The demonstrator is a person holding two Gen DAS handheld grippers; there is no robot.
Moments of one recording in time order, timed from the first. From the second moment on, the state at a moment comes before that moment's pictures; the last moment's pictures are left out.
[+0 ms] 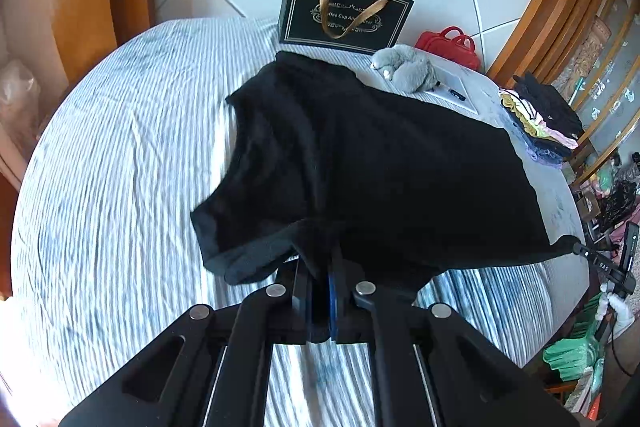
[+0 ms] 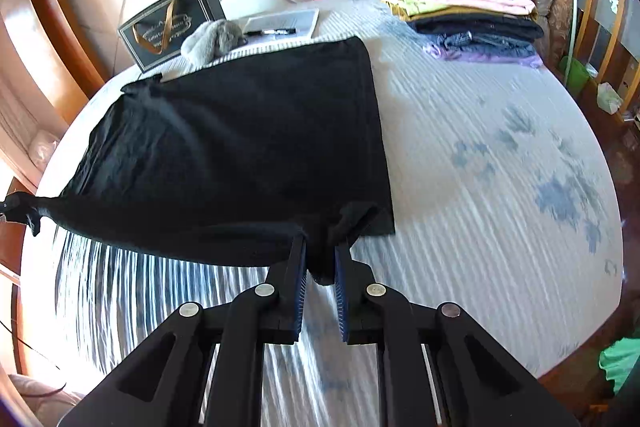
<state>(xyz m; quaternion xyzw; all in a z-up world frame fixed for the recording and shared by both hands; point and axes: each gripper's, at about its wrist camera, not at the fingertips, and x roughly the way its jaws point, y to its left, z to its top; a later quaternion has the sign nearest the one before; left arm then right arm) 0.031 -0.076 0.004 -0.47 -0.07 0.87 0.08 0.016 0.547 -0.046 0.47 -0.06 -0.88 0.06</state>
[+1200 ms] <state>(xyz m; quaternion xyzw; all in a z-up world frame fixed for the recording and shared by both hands) -0.174 -0.117 -0.096 -0.56 -0.03 0.83 -0.03 -0.162 0.575 -0.098 0.53 -0.01 -0.85 -0.03</state>
